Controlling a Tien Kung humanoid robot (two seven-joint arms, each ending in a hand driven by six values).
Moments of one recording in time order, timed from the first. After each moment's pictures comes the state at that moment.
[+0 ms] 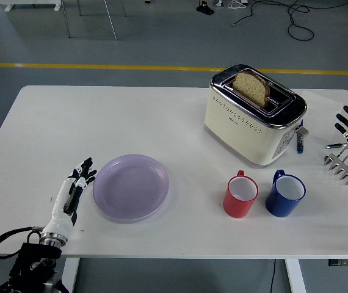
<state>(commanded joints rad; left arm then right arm) -0.13 0.10 -1.04 -0.93 1.01 0.22 -0.56 0.09 -0.19 1.64 1.37 -0.77 0.09 0.01</state>
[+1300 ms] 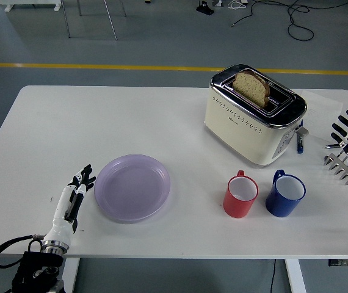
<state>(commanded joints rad) -0.10 0.09 -1.01 -0.92 0.99 0.27 -0.58 0.06 -0.20 1.62 1.37 -0.77 0.09 0.01</state>
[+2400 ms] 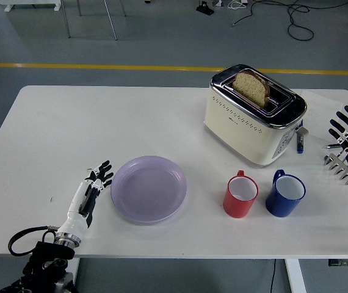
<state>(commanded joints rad) -0.16 0.08 -0.95 -0.92 0.97 0.19 -0.54 0.08 -0.19 1.61 1.37 -0.77 0.09 0.01</state>
